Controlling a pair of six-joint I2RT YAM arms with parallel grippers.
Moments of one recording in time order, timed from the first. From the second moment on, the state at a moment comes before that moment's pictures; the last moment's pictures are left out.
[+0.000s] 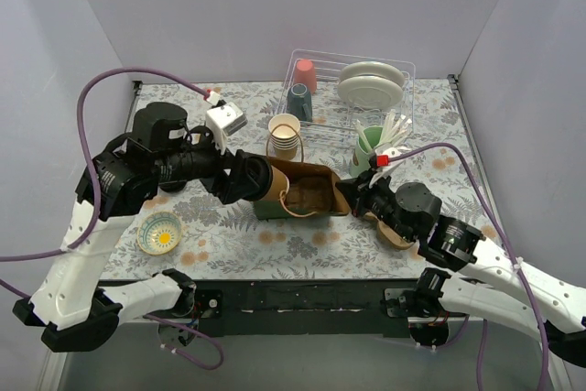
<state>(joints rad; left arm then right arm) -0.60 1.08 1.67 -1.14 0.41 0.04 1.02 0.69 0.70 -0.17 0.29 0.26</state>
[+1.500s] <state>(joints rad) -0.69 1.03 1.42 -1.02 0.31 0.12 1.01 1.16 1.32 -0.76 0.45 0.11</state>
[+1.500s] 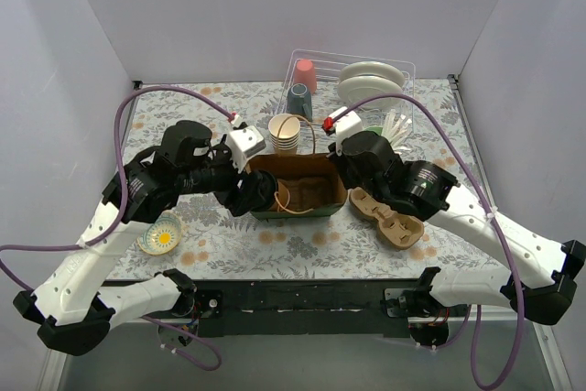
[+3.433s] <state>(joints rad) -0.82 1.10 1.59 -0.95 0.09 0.27 1.01 0.85 0.84 -0.27 0.37 0.15</state>
